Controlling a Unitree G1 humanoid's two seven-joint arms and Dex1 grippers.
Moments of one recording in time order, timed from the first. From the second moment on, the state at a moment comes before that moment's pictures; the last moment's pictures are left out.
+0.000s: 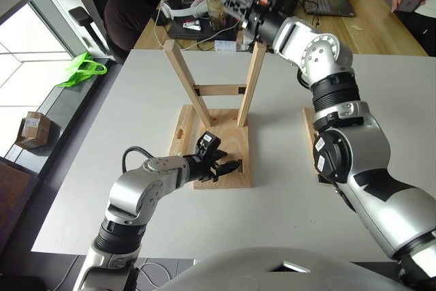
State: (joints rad) left arm -0.05 0.47 -0.16 -0.45 -0.46 1.12 -0.50; right arm -1.28 0.02 -0.36 0.80 0.61 0.57 0.37
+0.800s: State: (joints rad) left arm -0.28 0.48 0.15 -0.56 -0.61 1.25 -0.45; right arm -1.25 -0.20 -0.55 0.36 0.89 0.64 0.37
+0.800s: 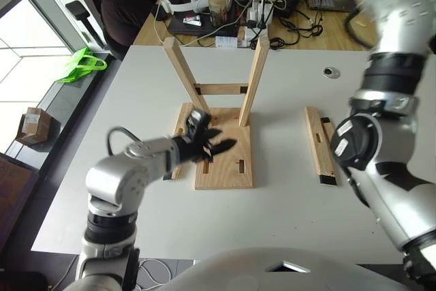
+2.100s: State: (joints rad) left arm -0.05 0.20 0.26 -0.54 -0.19 0.93 0.10; right arm 0.03 -0.55 -0.16 -0.08 0.44 0.74 0.60
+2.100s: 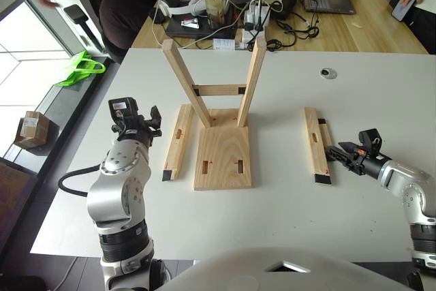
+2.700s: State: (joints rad) left arm -0.06 0.20 0.17 -0.54 -0.11 0.92 0.08; right arm -0.01 -0.48 -0.27 0.05 0.49 0.77 0.51
